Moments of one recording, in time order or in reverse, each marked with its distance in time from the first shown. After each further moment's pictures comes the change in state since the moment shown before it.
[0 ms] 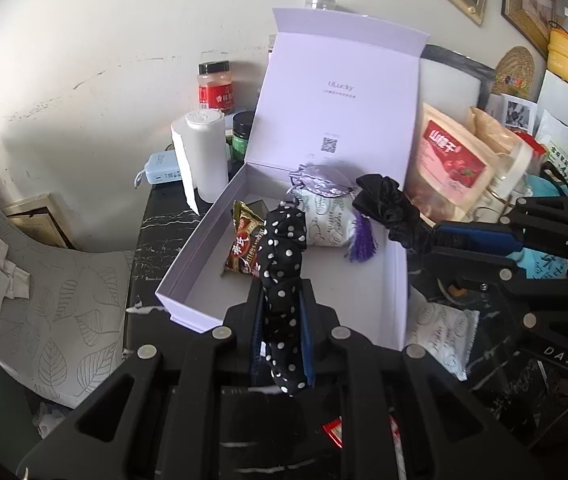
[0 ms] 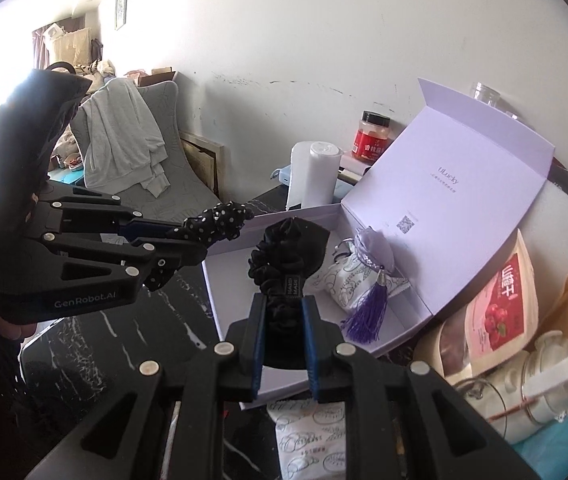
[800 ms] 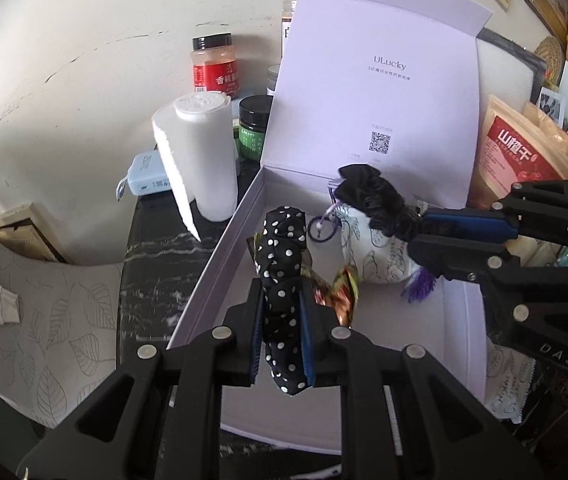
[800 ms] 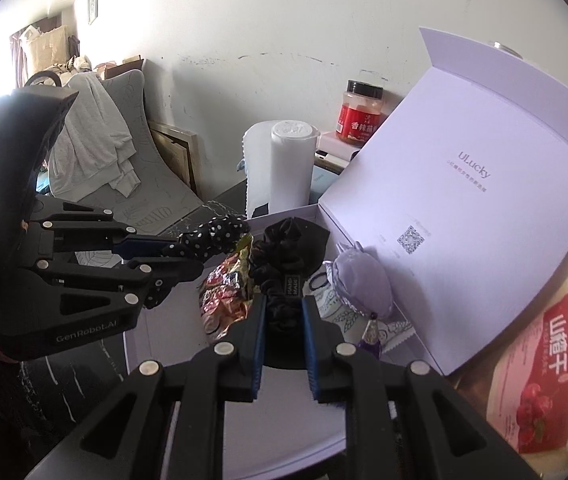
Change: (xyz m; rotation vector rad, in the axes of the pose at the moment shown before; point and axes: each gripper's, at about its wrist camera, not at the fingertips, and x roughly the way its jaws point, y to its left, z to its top) left arm 0.108 0.038 0.042 0.036 0.047 0.008; right arm 0.105 -0.046 0.035 0.046 0.068 -0.012
